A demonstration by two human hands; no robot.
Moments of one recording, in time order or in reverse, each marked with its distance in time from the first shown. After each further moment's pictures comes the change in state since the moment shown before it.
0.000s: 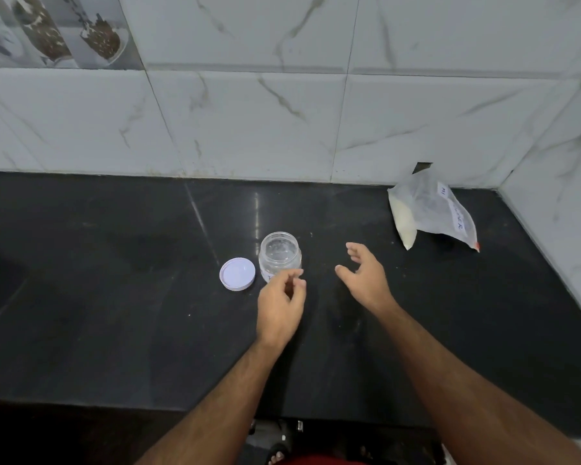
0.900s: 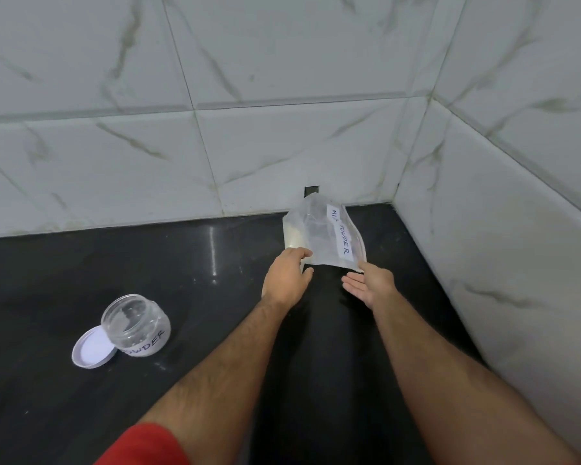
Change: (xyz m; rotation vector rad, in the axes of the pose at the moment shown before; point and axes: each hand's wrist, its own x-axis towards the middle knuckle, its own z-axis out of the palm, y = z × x) left_hand 0.076 0.127 0.258 0.462 -0.406 0.238; right_hand 0.107 0.117 -0.223 0.897 0.273 0.767
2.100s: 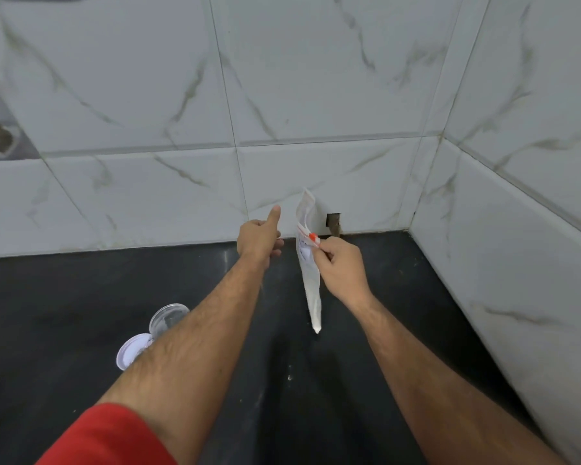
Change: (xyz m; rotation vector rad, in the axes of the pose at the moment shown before) left_hand 0.031 0.006 -0.134 -0.745 0.333 -0.473; right_hand -0.116 -0.004 0.083 -0.838 -0.202 -1.199
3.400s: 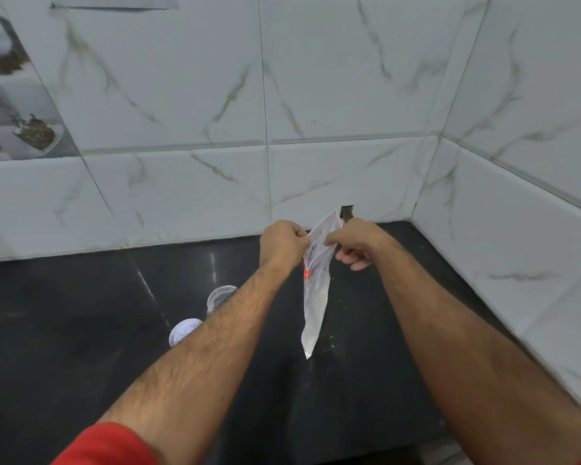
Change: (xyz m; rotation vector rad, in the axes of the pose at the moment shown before) left_hand -0.063 0.001 -0.104 0.559 -0.216 0.440; right_hand -0.005 -0.117 0.007 -0.142 -0.343 0.690
